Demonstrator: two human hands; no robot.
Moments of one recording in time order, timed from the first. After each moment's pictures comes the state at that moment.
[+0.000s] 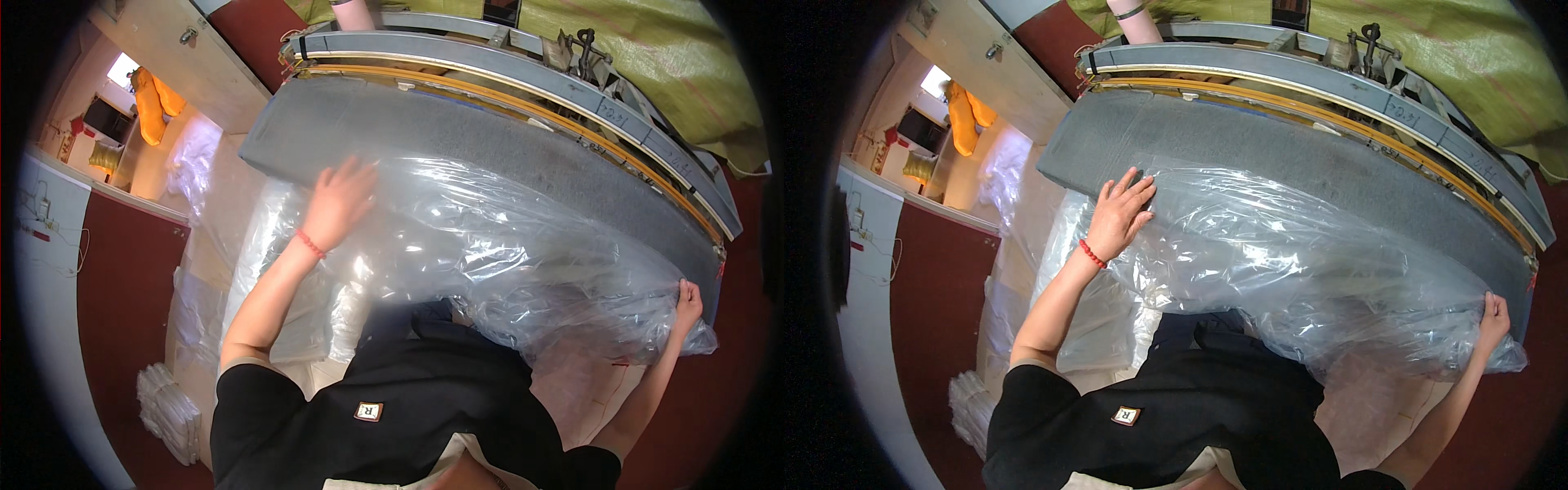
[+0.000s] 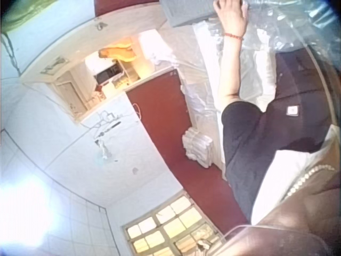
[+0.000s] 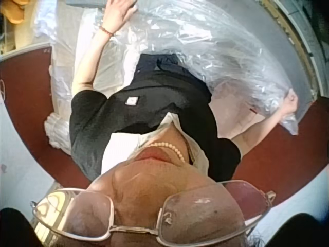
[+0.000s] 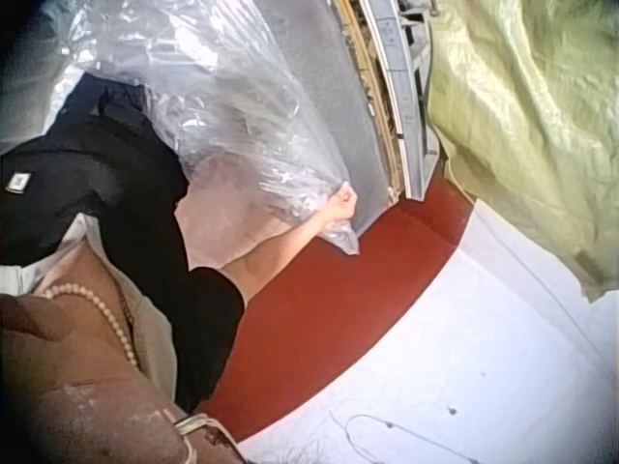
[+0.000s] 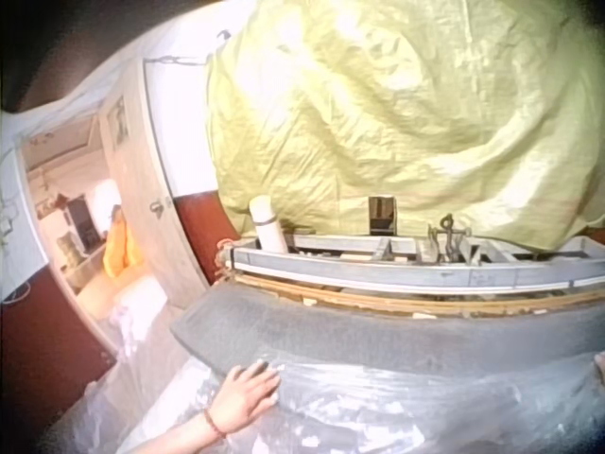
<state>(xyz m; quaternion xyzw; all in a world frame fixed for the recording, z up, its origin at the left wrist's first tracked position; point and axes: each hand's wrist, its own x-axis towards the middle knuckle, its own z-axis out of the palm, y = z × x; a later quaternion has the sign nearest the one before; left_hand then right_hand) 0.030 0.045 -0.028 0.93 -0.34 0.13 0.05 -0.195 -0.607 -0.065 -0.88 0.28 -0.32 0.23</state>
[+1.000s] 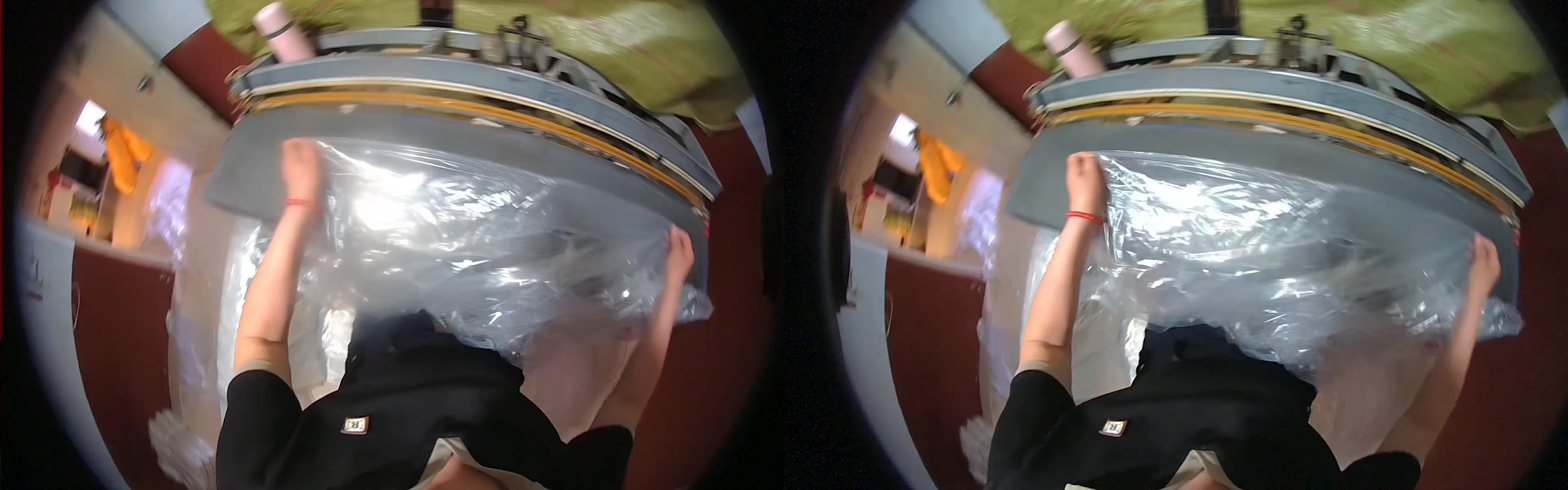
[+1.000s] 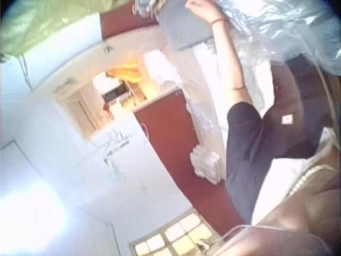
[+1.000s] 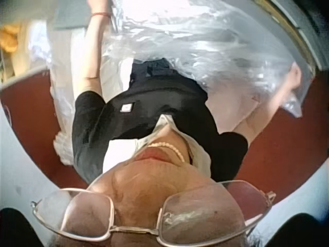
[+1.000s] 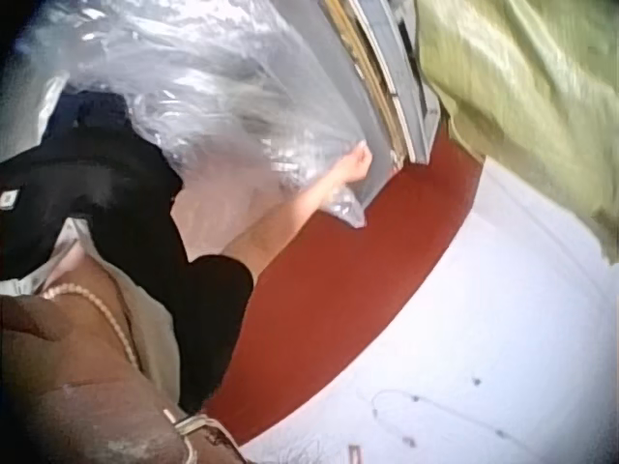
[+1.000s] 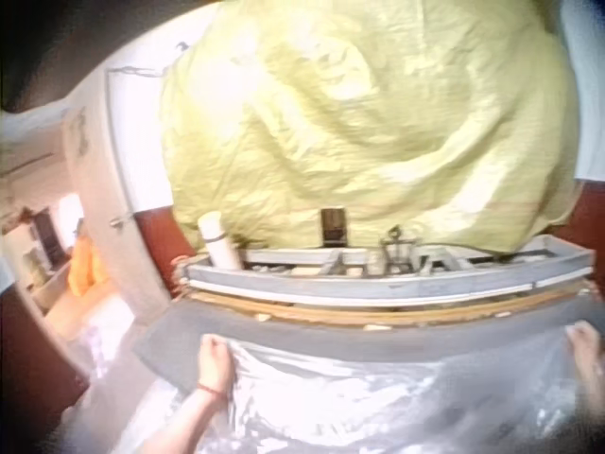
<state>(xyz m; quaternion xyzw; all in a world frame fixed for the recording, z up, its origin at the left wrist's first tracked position) 0.166 0.004 -0.077 0.82 0.01 0.24 0.52 -0.161 -0.636 -0.064 -0.76 0.34 -0.36 0.42</state>
